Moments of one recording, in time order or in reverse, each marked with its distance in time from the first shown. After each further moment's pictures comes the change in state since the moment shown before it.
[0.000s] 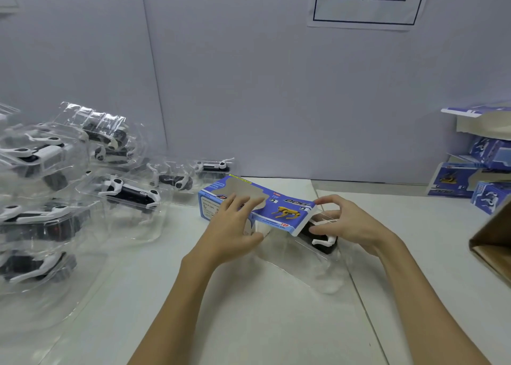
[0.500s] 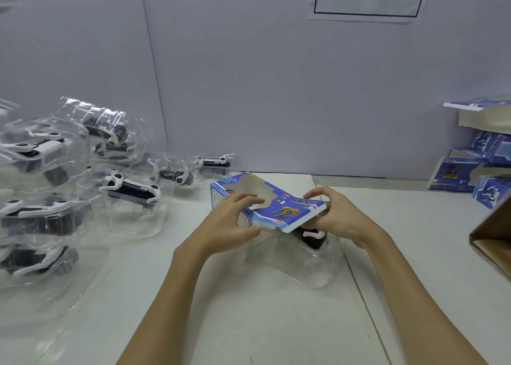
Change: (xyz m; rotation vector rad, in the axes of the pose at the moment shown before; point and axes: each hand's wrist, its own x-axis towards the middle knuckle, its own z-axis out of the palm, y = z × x) left_hand -0.003 -0.001 -0.015 -0.098 -0.031 0.034; right_hand 0.004 -0.006 0.020 0.021 0.007 -0.113
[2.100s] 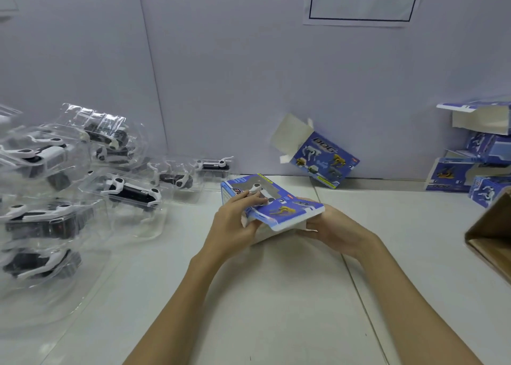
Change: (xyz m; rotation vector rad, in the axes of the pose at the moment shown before) left_hand 0.002 0.004 0.028 -0.186 0.321 0.046; right_hand -0.001 0.005 0.016 0.476 -0.207 0.061
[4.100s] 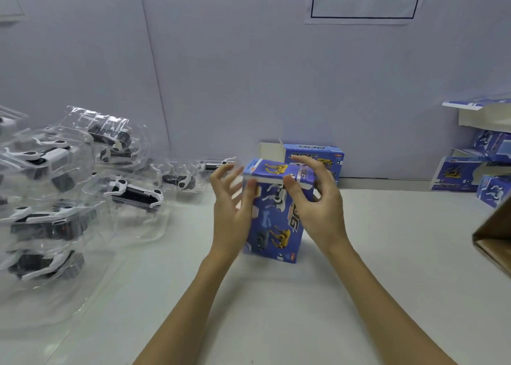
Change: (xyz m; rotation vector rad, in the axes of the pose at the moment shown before) left_hand 0.007 0.037 0.004 -0.536 0.332 -0.040; right_hand -0.005 -0.029 0.069 -0.190 0.586 -0.755
